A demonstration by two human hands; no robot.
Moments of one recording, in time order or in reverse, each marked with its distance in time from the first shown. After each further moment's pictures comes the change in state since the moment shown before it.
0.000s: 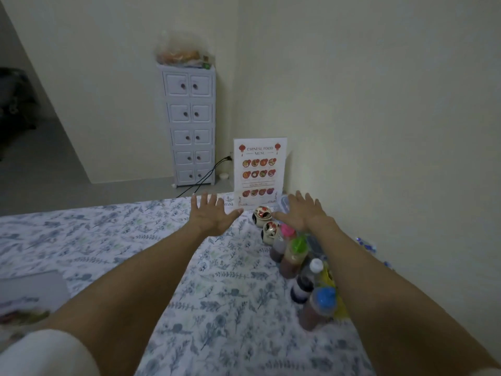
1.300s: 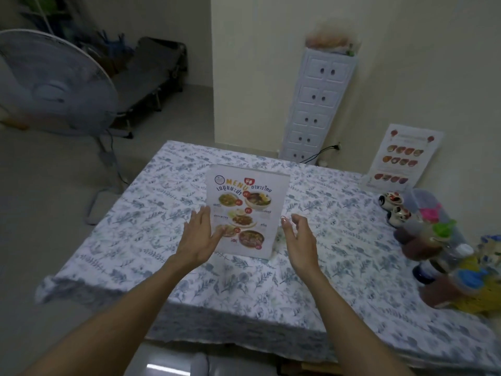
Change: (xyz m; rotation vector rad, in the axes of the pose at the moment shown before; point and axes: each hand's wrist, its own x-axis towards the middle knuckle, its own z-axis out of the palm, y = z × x) left_hand -0.361 -0.314 0.128 -0.604 0.274 -0.410; right_hand -0.245 -0.332 0.193 0.954 0.092 -0.240
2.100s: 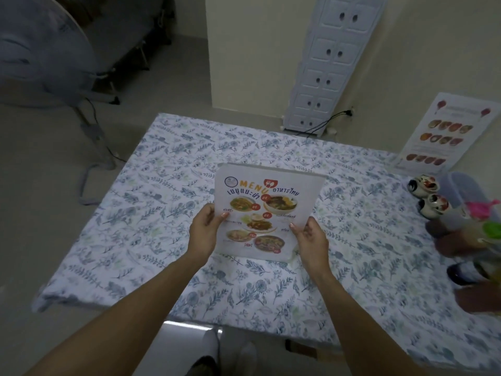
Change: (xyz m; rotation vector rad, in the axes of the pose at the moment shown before) left_hand 0.085 -0.043 0.026 -0.959 0.125 -0.106; right_hand 0.065 0.037 0.060 0.343 0.044 0.142
